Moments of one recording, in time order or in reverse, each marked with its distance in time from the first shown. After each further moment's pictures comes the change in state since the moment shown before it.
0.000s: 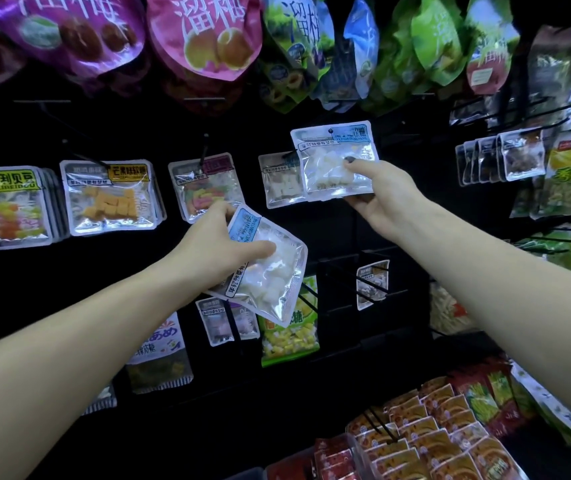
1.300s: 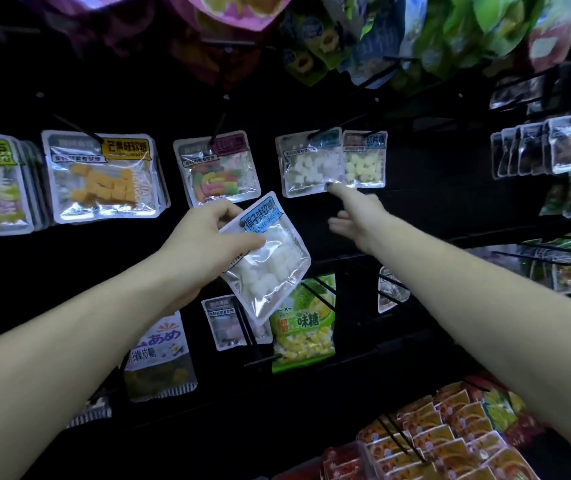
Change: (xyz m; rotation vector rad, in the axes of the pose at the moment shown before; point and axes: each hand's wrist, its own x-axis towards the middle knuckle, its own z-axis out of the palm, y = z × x) left_hand 0.047 -0.059 -0.007 -0.222 0.040 0.010; right_hand 0.077 0.101 0.030 -0.323 0.117 0.199
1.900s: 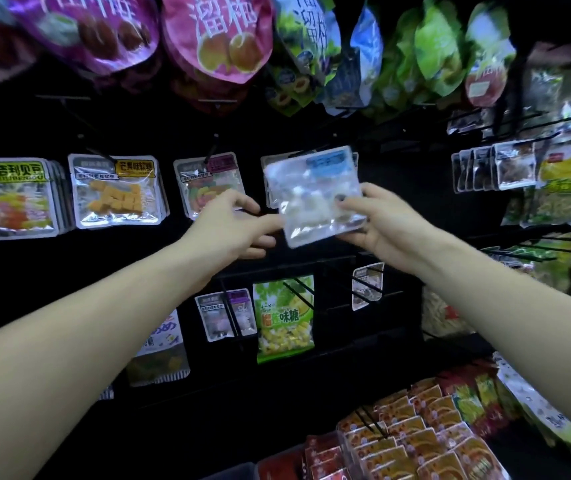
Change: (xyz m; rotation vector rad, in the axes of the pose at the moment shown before) left_hand -0.037 0.062 0.022 -0.147 -0.056 0.000; right_hand -0.130 -0.052 -0.072 0.035 -0.344 -0.202
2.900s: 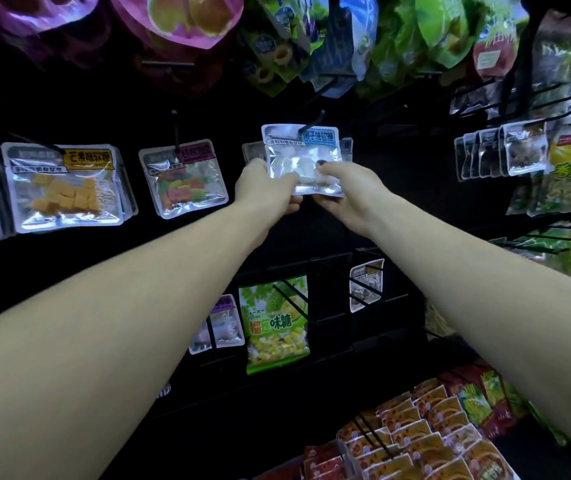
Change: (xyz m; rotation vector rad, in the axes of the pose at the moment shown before) left_hand 0.115 -0.011 0.079 -0.096 0.161 0.055; right_hand 0.112 0.032 -0.012 0.233 0.224 0.033
